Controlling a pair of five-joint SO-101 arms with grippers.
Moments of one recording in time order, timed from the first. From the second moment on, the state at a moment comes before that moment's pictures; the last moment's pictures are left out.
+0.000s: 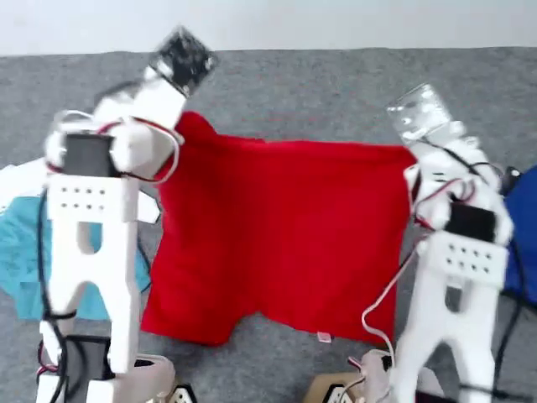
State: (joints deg) left arm 0.2 -10.2 0.9 75.5 -28.7; right arm 11.6 -28.2 33.0 39.9 45.1
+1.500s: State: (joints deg) left arm -1.1 23.9 -1.5 47.5 -37.8; right arm 9.9 0.9 21.5 36.9 42.6
